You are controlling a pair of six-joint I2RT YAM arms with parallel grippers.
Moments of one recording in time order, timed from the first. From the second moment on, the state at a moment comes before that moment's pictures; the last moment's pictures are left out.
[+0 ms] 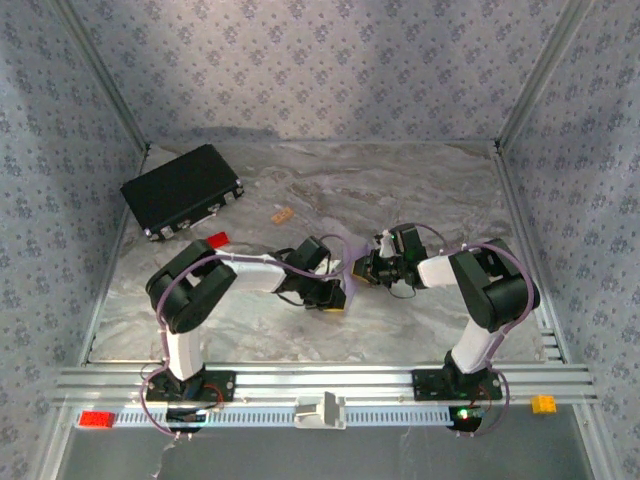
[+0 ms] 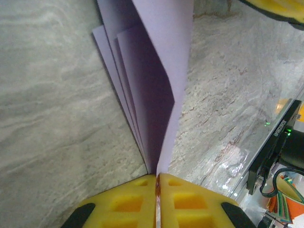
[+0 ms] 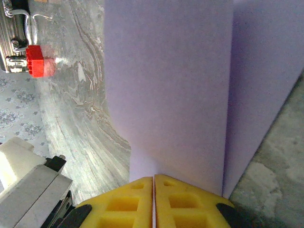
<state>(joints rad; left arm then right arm) -0.87 1.85 0.92 -0.11 0.62 -0.76 0.36 1.73 0.59 0.27 -0.69 0.79</state>
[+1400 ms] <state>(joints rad) -0.89 1.60 0.89 -0.19 0.49 -0.74 0.37 1.72 0.61 0.24 -0.68 0.79</state>
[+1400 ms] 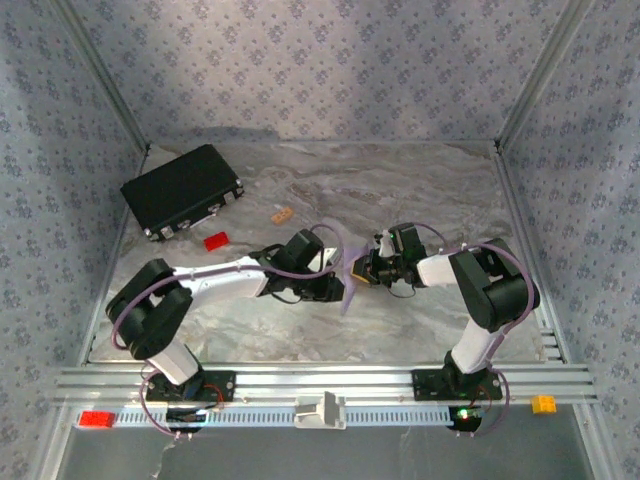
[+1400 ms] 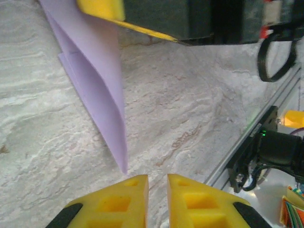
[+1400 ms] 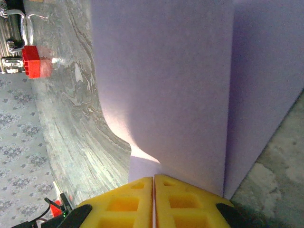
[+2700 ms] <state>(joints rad) -0.86 1.93 1.00 -0.02 0.59 -0.73 0.37 1.72 0.61 0.23 -0.67 0.79</state>
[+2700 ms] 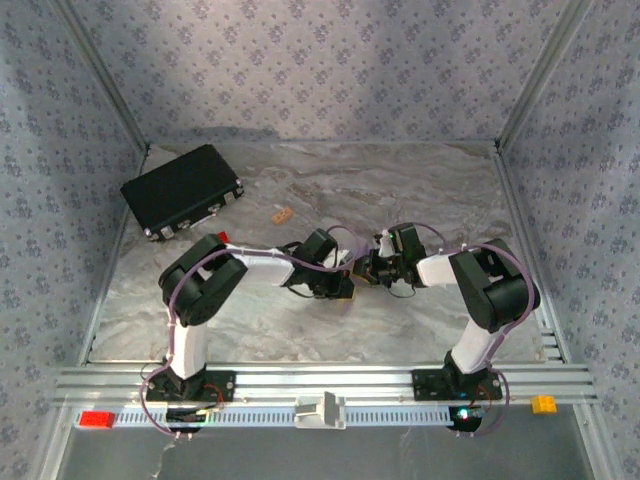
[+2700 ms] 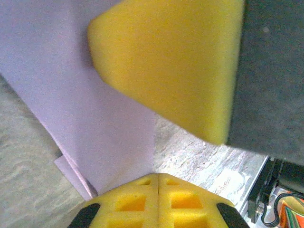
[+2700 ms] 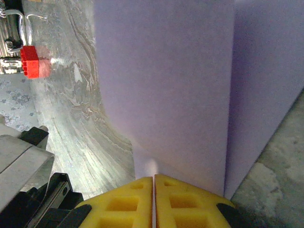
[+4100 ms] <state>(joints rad) -0.84 1.92 1.05 -0.13 0.47 -0.72 0.38 1.71 0.61 0.23 -0.65 0.80</state>
